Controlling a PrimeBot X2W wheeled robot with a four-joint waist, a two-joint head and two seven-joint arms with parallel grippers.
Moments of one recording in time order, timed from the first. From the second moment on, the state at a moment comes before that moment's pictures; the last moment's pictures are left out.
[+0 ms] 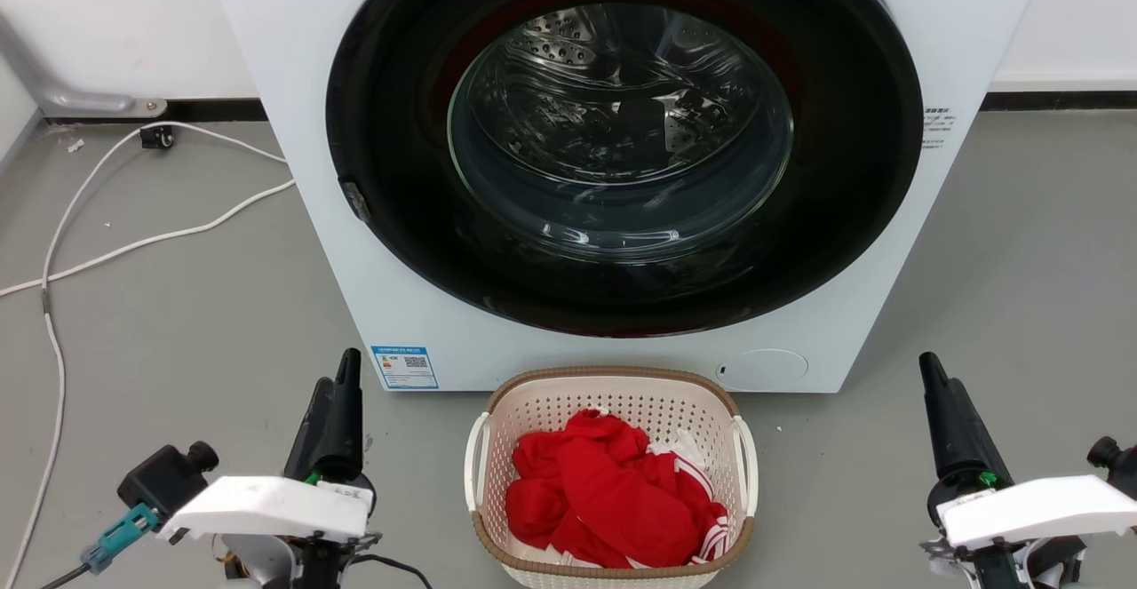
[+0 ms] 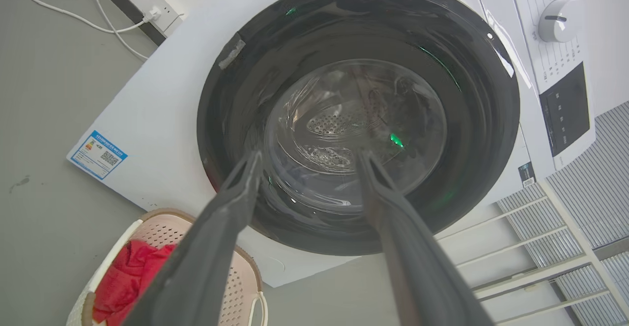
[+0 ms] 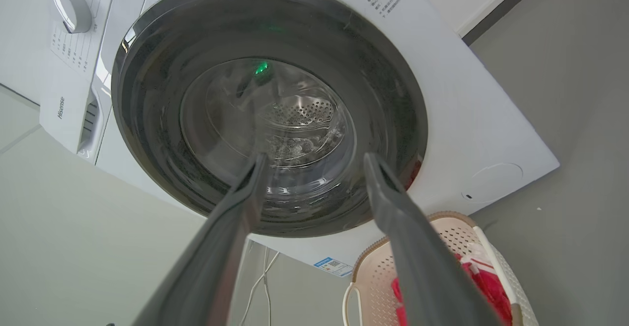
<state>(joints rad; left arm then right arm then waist) -0.07 0.06 0.00 0.15 -1.02 -0.13 -0.06 -0.02 -0.06 -0.04 0.13 0.96 0.13 -0.03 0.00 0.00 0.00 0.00</state>
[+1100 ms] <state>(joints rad) -0.07 0.07 -0.05 0.17 -0.53 -0.09 -0.15 0.02 -0.06 -0.05 0.05 0.44 0.13 -0.02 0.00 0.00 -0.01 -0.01</state>
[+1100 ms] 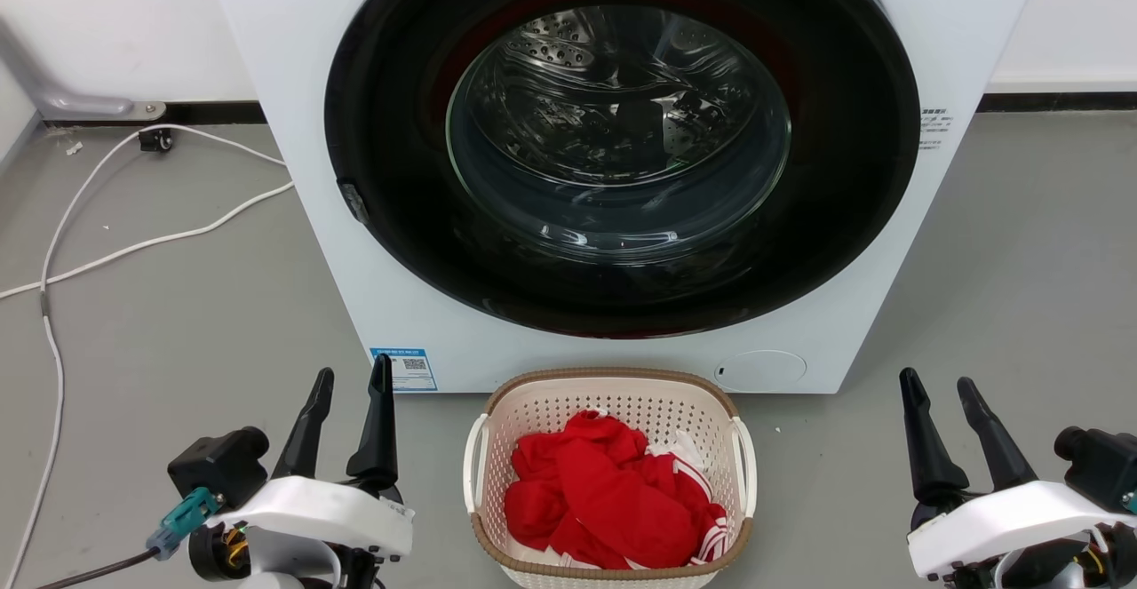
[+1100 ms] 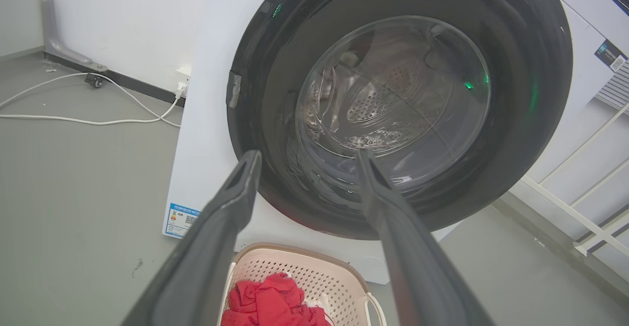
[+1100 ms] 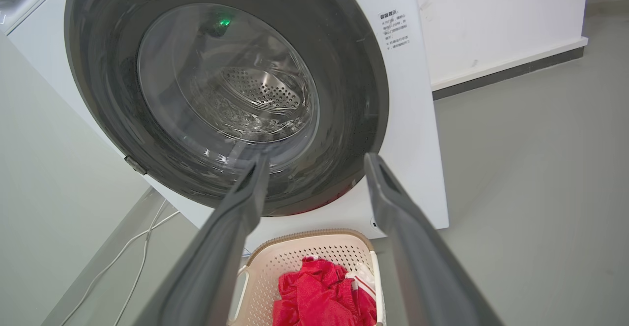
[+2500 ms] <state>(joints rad) -0.07 0.07 -0.06 0.19 -0.18 -0.06 -0.24 0.05 -0.05 -0.04 0.00 0.08 0.13 -0.04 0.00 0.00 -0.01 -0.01</state>
